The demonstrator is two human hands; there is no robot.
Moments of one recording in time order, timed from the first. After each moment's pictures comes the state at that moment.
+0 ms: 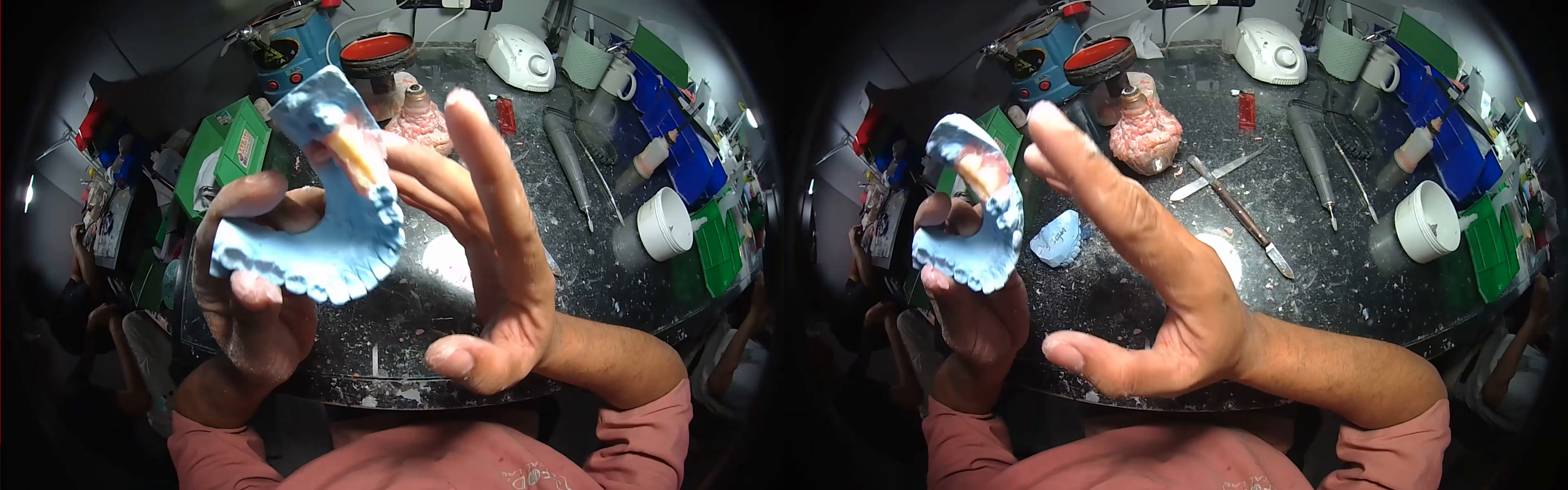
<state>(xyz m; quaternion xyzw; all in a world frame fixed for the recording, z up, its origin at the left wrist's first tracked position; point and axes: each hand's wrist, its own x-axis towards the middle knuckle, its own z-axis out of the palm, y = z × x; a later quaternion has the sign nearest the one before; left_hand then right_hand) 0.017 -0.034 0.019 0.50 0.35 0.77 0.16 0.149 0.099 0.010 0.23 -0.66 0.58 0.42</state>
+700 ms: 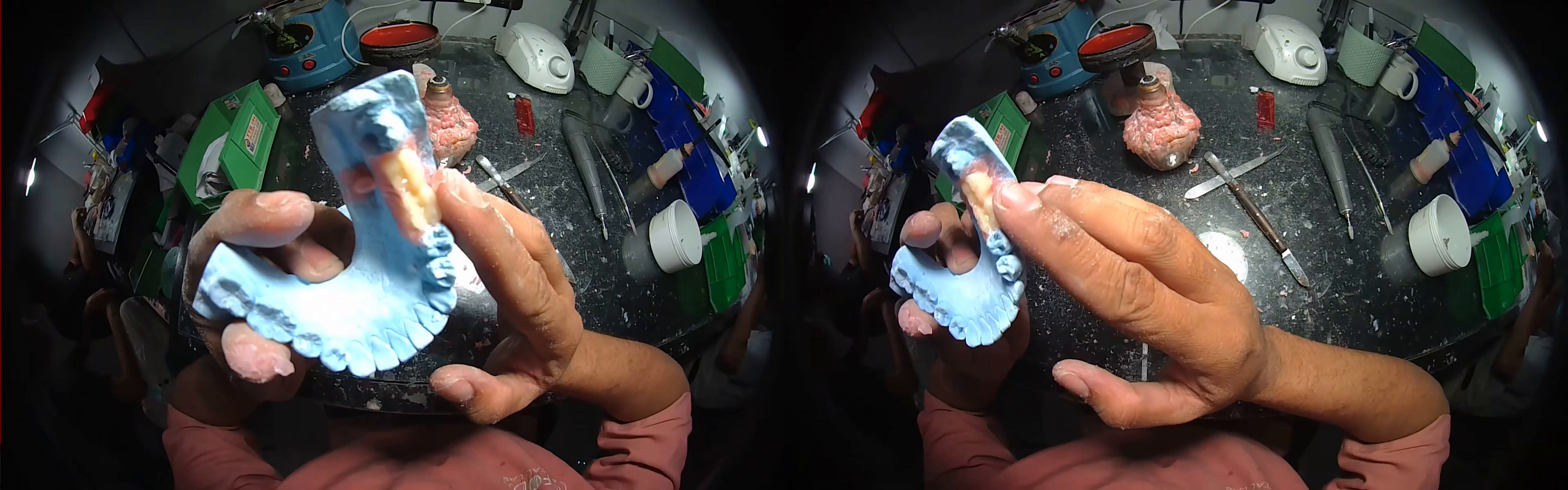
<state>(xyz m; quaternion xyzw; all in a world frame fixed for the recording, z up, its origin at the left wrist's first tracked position) 0.013 -0.041 0.025 0.49 0.25 0.78 0.28 0.167 0.108 0.019 0.19 -0.85 0.27 0.41</state>
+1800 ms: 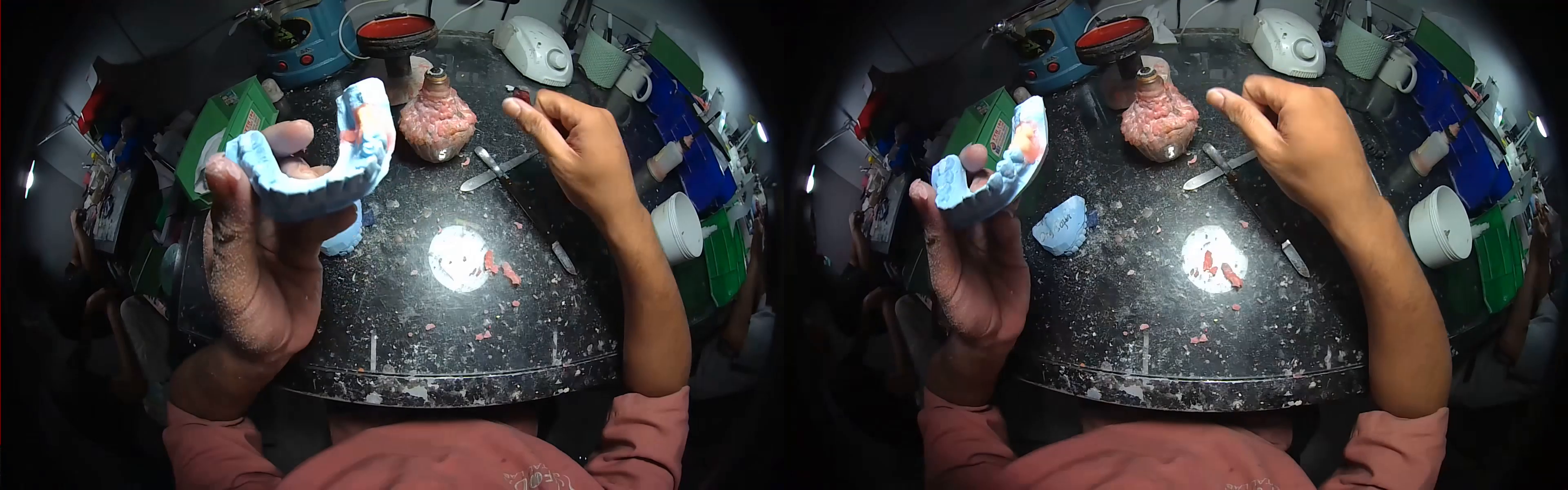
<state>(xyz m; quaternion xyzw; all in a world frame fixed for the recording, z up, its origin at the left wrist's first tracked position) -0.003 -0.032 0.021 0.44 0.25 0.79 0.35 0.165 0.199 0.033 -0.23 -0.91 0.17 0.31</state>
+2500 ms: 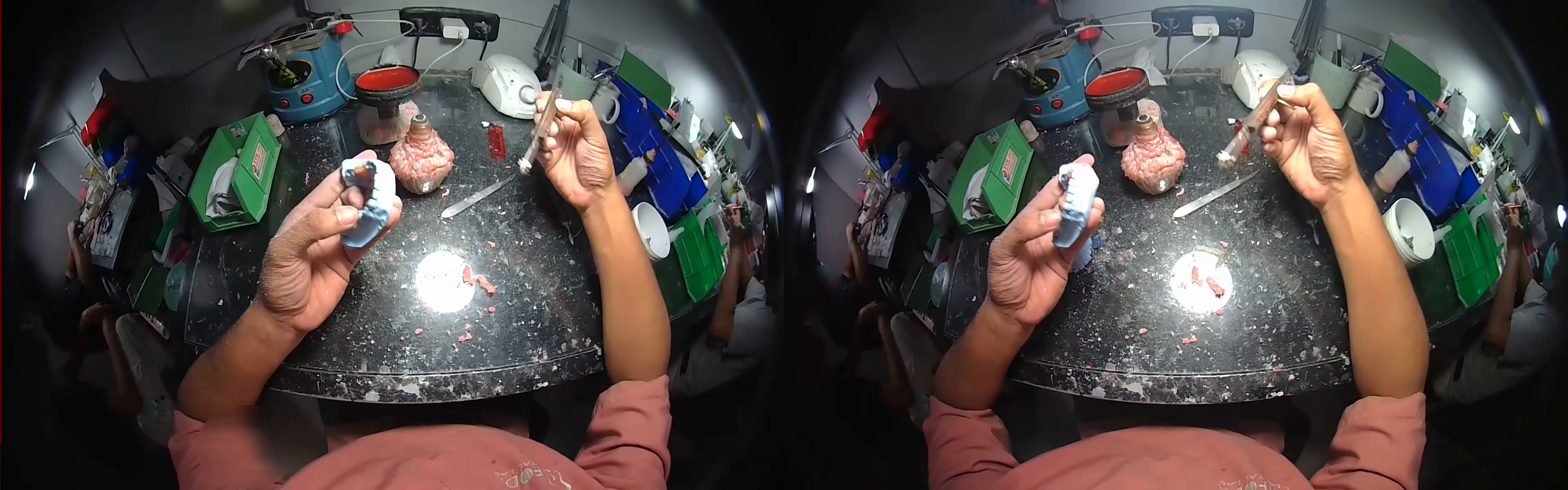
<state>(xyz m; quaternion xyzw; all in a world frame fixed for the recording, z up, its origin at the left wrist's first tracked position) -0.002 -0.012 0.024 0.28 0.32 0.75 0.51 0.182 0.254 0.035 -0.08 -0.51 0.78 0.34</state>
